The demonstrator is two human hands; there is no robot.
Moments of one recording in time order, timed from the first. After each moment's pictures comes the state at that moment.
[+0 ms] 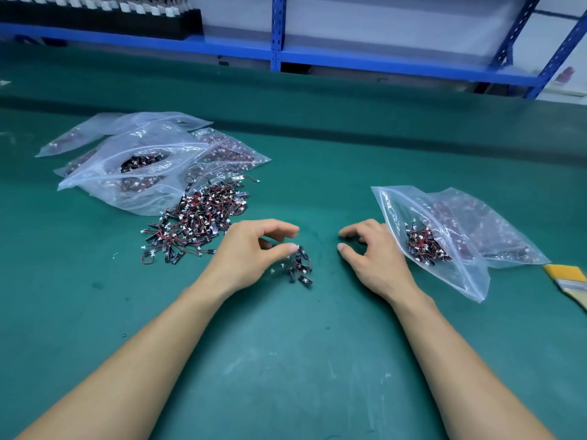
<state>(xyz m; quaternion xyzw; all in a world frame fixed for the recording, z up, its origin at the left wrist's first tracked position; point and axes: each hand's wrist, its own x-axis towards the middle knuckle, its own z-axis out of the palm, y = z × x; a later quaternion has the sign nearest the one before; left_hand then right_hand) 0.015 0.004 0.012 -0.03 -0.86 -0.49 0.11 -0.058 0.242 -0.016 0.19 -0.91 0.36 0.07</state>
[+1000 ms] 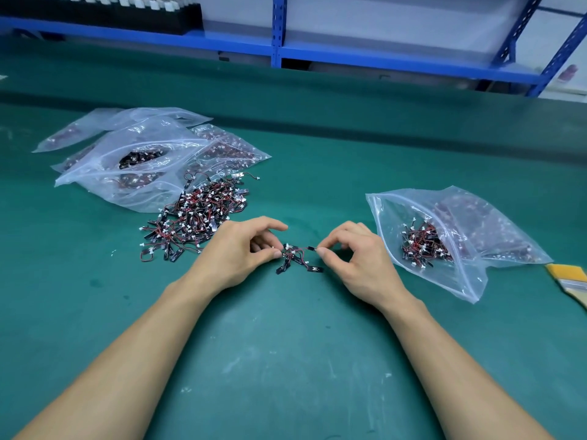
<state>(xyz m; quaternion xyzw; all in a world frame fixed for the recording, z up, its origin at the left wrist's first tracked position) 0.011 -0.018 -0.001 -0.10 -0.89 -0.43 0.11 -0.032 0.219 0.001 0.28 -0.88 0.38 0.08</state>
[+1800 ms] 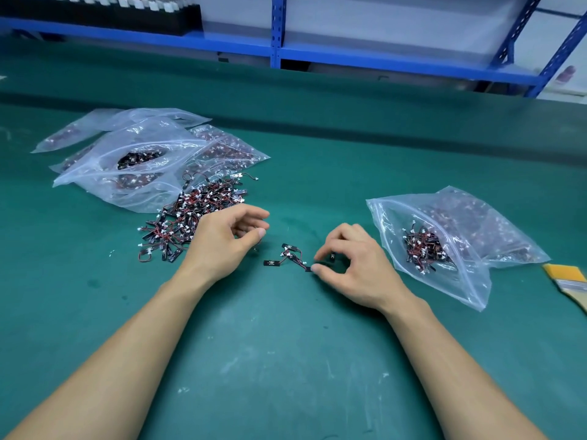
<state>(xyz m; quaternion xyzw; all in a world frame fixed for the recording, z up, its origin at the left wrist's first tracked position) 0.012 -0.022 0.007 0.00 -0.85 -0.49 0.18 -0.029 0.226 0.003 0.33 -0.89 0.32 0.05</state>
